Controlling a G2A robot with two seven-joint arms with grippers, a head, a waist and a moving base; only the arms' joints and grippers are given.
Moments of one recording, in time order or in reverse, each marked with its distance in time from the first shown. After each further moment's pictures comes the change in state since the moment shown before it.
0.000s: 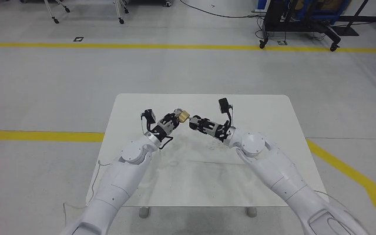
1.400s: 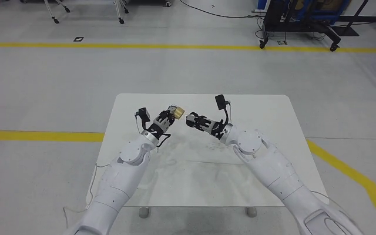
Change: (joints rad) left arm 0.034 -0.014 -0.068 -0.045 0.078 -0.007 0.086; right arm -0.012 -0.038 0.046 -0.042 -0.122 0.035 -0.015
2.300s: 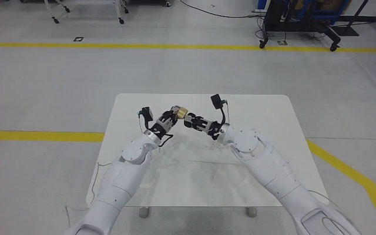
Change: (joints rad) left arm -0.010 -0.015 0.002 0.010 0.033 0.005 -0.027; right arm 0.008 -0.023 0.002 0.000 -0.097 0.022 -0.001
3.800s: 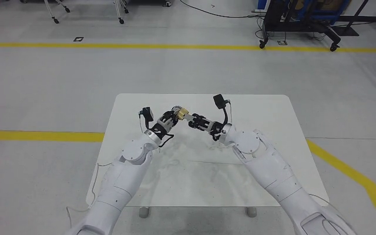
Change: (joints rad) left arm 0.009 -0.012 -0.024 -0.012 0.029 0.034 -0.002; right arm -0.046 -0.011 0.073 -0.028 -0.068 0.007 0.012
